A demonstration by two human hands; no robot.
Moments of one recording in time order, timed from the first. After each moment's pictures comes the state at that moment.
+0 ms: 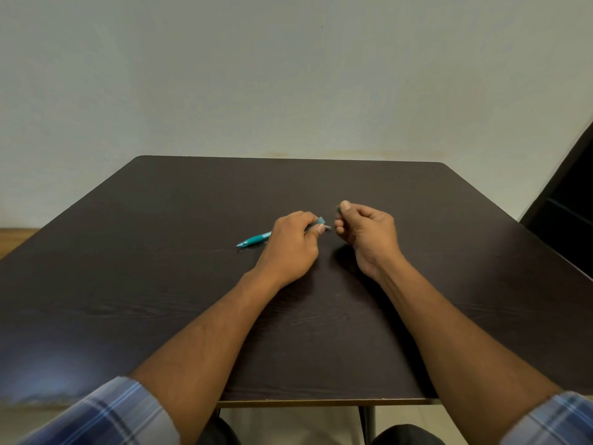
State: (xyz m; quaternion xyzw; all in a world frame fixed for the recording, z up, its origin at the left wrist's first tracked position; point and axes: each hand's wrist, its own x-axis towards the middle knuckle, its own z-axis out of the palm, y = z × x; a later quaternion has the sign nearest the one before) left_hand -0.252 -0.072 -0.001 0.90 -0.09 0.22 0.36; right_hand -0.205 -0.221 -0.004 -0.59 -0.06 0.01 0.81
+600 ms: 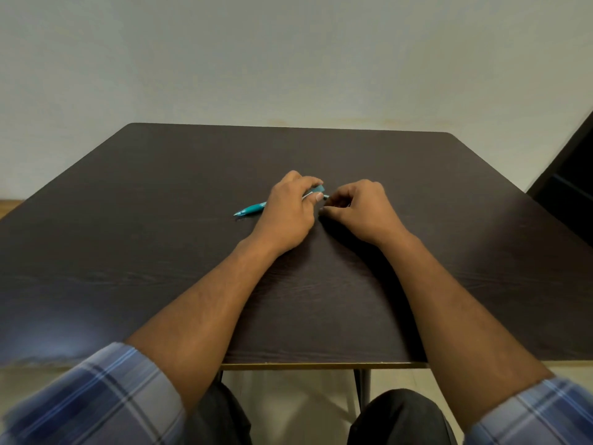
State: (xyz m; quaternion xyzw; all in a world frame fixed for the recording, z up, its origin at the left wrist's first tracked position) left_hand -0.253 -0.070 0.000 0.90 -0.08 0.23 0.35; right_hand -0.208 -0.231 -0.001 -0.90 -0.22 -0.09 0.36
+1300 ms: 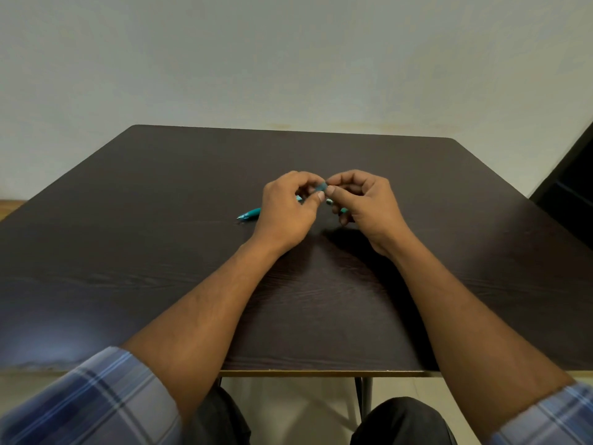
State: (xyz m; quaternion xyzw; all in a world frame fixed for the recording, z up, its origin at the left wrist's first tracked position) left_hand -0.257 -0.066 0.005 0.84 -0.07 0.30 0.44; right_hand -0.215 -0.221 0.005 -0.71 -0.19 -0.02 0.67
